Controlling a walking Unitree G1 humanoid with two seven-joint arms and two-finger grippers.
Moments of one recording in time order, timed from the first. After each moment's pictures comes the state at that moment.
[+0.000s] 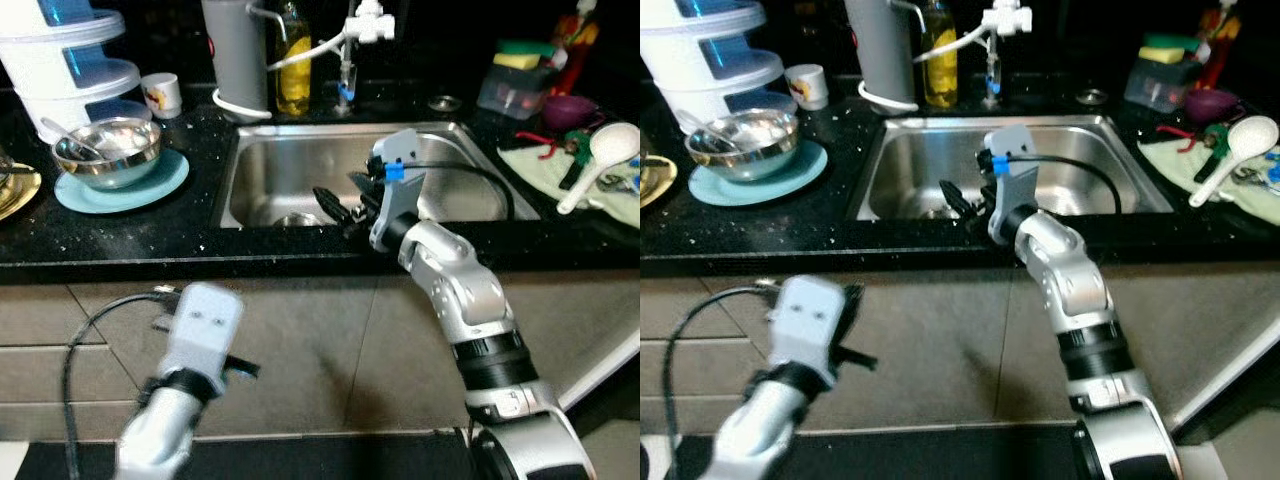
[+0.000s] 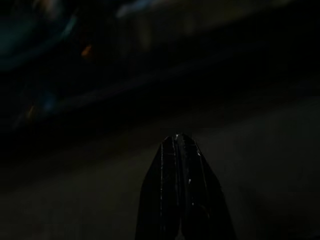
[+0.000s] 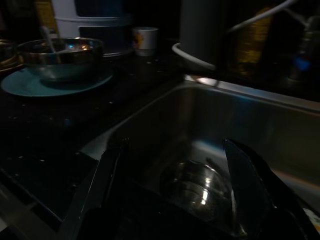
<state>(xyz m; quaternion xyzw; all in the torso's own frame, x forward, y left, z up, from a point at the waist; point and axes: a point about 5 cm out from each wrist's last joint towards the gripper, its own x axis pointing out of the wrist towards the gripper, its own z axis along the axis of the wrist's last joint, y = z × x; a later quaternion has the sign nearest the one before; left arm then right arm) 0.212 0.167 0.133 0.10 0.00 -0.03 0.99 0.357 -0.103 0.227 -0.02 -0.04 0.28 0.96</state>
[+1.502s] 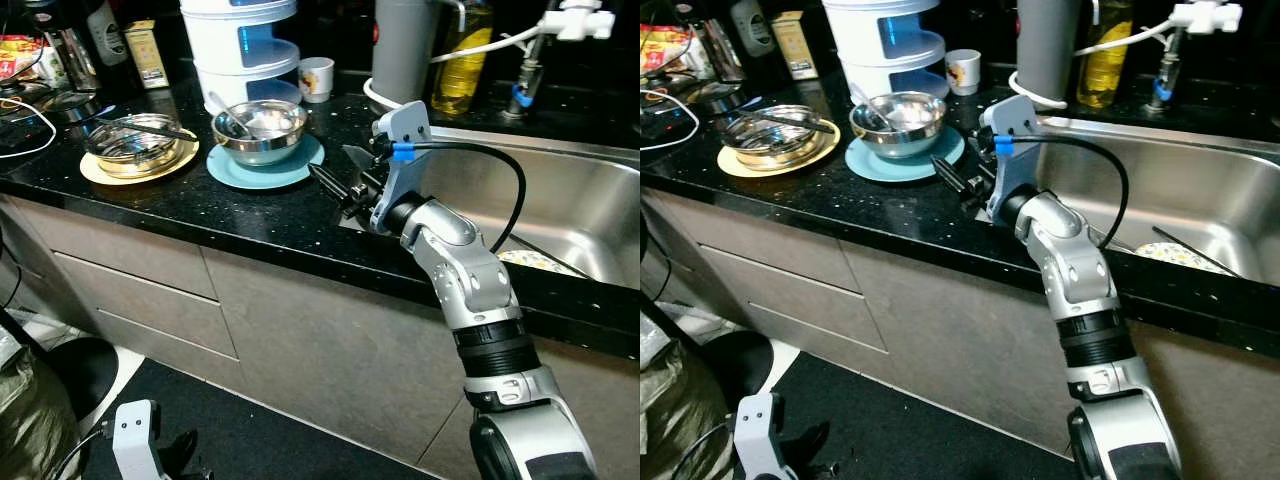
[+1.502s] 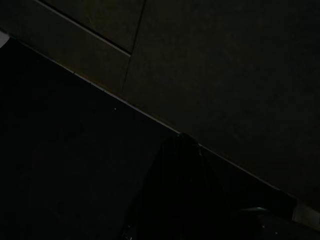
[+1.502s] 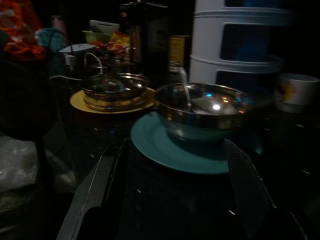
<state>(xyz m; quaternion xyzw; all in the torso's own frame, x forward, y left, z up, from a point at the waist) 0.163 0.208 -0.017 -0.16 0.24 -0.02 0.96 0.356 -0.089 0.253 -0.02 -0.10 0.32 0.94</state>
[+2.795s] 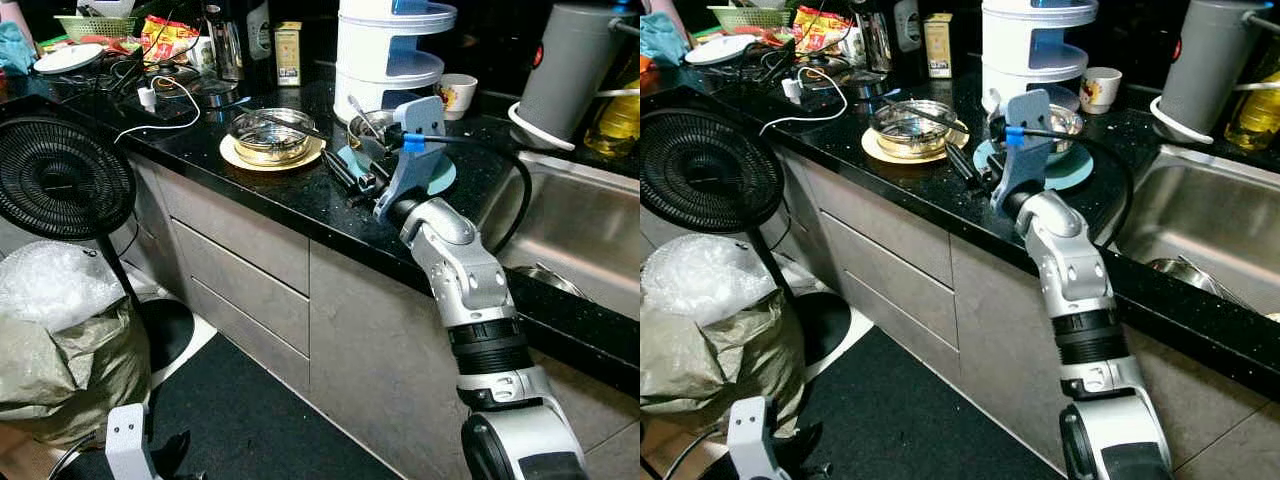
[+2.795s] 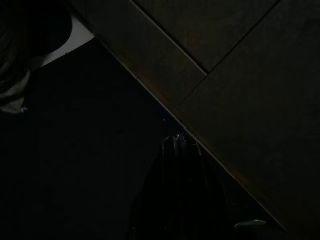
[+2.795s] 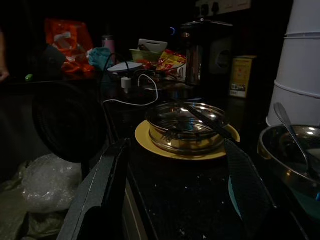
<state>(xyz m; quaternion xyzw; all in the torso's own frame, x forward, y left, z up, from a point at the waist) 0.156 0.215 -0.026 -0.15 0.23 -0.01 0.96 0.361 -0.100 0.257 0.01 -0.12 0.27 0.96</state>
